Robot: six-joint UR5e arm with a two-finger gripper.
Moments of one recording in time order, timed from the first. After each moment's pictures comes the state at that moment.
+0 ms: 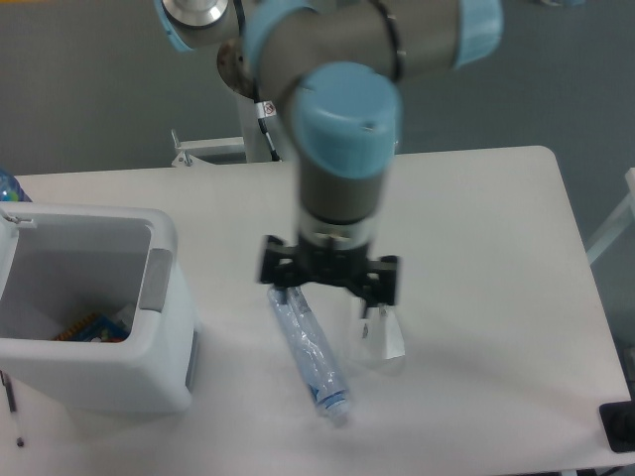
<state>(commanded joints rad) 2.45 -2.04 -1.12 -1.53 1.52 0.77</state>
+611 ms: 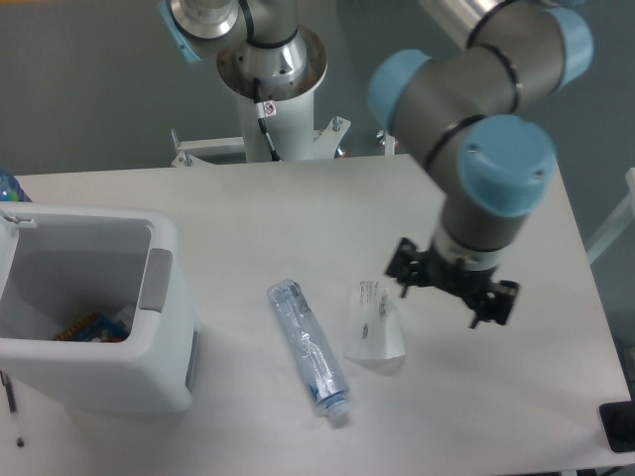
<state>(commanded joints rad) 2.60 -2.11 -1.10 -1.47 1.54 1.25</state>
